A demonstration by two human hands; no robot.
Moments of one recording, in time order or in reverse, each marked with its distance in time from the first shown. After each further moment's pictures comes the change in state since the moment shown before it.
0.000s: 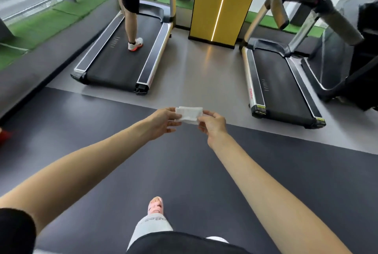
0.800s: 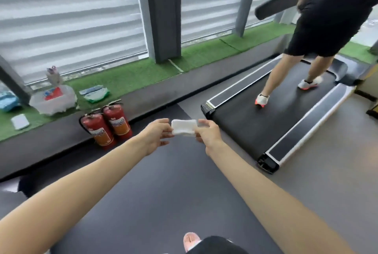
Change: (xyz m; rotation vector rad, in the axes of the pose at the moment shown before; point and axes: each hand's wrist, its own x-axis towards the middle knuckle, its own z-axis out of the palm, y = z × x) left_hand 0.214 0.102 -0.682 -0.421 0.906 0.149; right_hand 0.296 0.085 0.781 -0.429 -0.847 -0.037
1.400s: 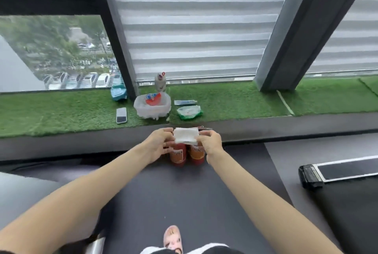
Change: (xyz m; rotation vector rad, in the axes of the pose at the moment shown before) left_hand 0.196 0.123 -0.431 -0.323 0.446 -0.060; right_hand 0.190 -0.057 0.512 -0.241 -0.473 0.069
